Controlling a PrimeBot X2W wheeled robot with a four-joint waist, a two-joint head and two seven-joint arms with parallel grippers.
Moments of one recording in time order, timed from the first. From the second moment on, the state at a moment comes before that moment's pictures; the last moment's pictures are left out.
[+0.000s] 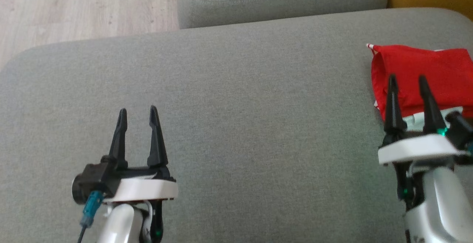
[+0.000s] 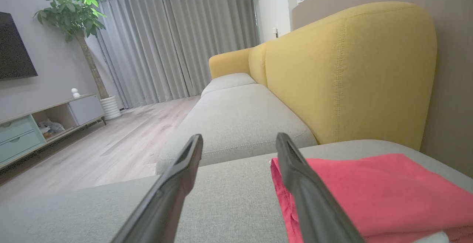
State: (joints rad) left arm -0.14 0.04 -0.22 0.18 -0.33 0.06 -0.26; right arm -0.24 -0.06 -0.07 0.26 0.21 0.13 -0.17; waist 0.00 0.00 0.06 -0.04
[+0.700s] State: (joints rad) left arm -0.09 0.05 -0.21 0.24 -0.35 0.03 -0.26; right arm -0.11 -0.05 0.02 0.32 0.25 0.13 -0.25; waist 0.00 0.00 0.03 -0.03
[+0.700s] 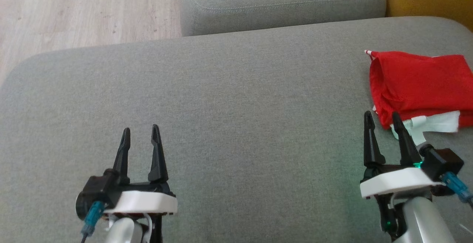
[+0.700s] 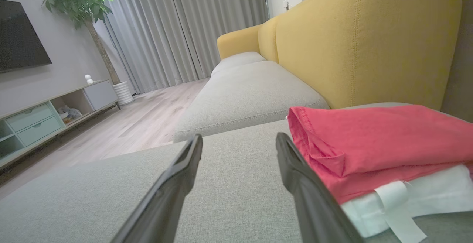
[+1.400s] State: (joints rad) left arm -0.09 0.05 -0.21 0.27 -0.40 0.03 -0.26; right arm -0.11 -0.05 0.03 0.31 0.28 0.13 -0.25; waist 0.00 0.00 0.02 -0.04
